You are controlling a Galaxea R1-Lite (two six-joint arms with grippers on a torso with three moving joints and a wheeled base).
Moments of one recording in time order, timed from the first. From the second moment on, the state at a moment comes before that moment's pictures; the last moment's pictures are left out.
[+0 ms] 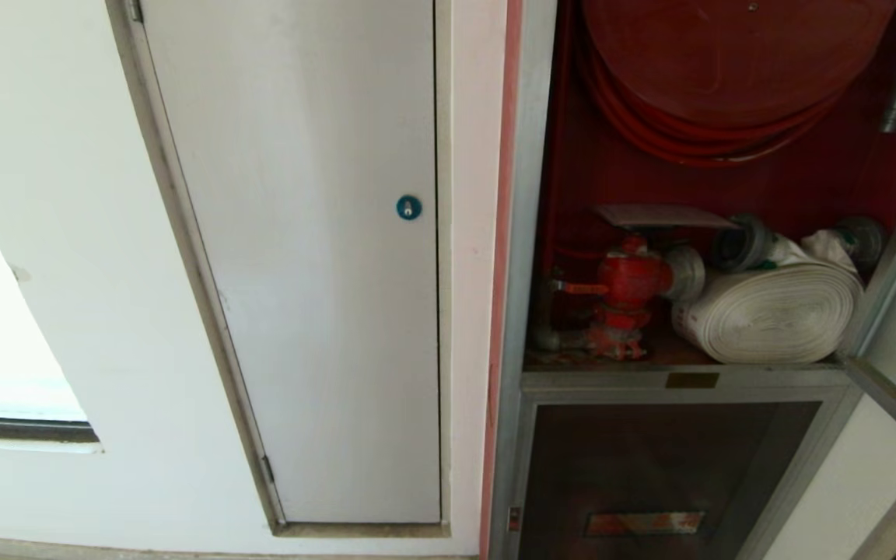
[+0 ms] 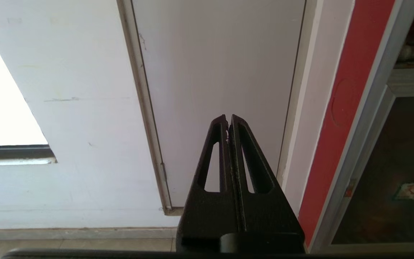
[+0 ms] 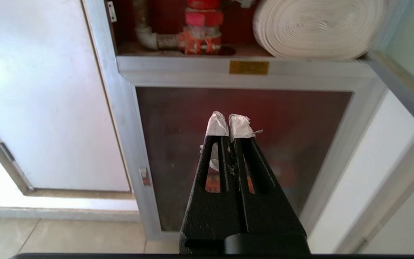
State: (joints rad) left arm -0.01 0.00 0.00 -0.06 -0.02 0.02; right arm -0.01 0.00 0.00 0.01 0.01 0.00
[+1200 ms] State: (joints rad) left arm -0.01 0.00 0.00 -0.06 -0.02 0.02; right arm -0.01 0.00 0.00 0.01 0.01 0.00
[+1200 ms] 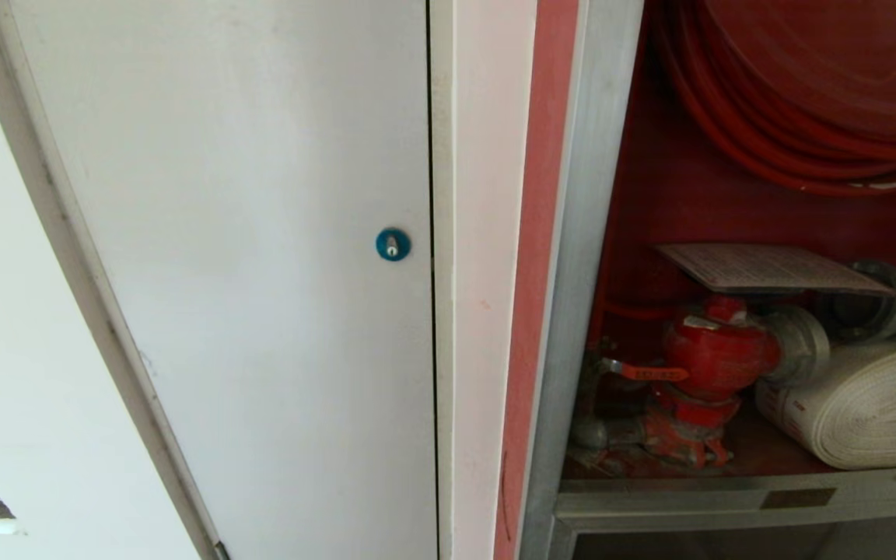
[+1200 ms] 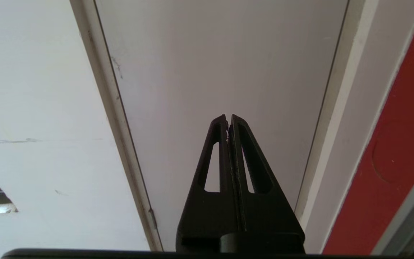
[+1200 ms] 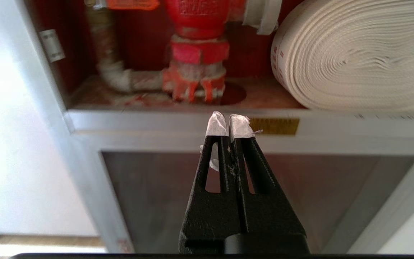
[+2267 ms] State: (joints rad) left arm -0.01 0.00 0.00 -0.06 -0.02 0.02; right arm -0.01 0.00 0.00 0.01 0.01 0.00
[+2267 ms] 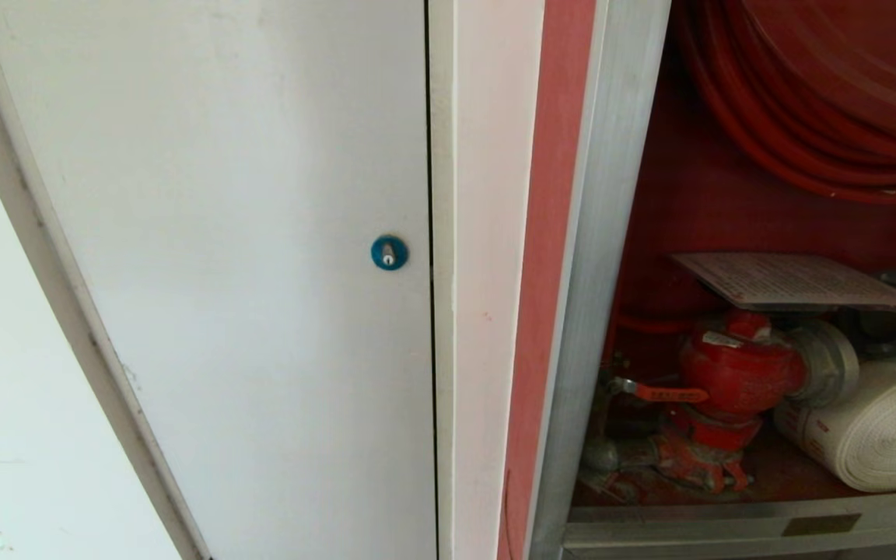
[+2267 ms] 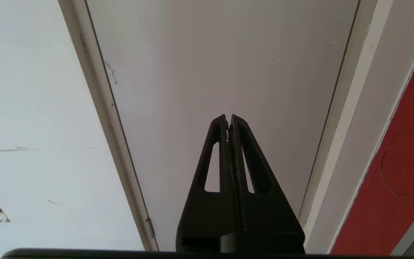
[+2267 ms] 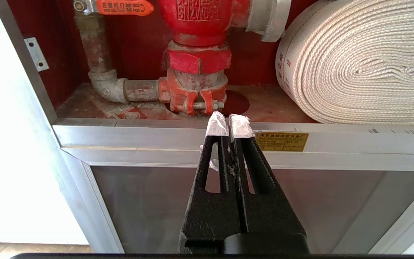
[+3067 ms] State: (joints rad) left arm -0.01 0.00 0.00 -0.06 -0.02 0.02; right arm -0.01 0.00 0.00 0.01 0.01 0.00
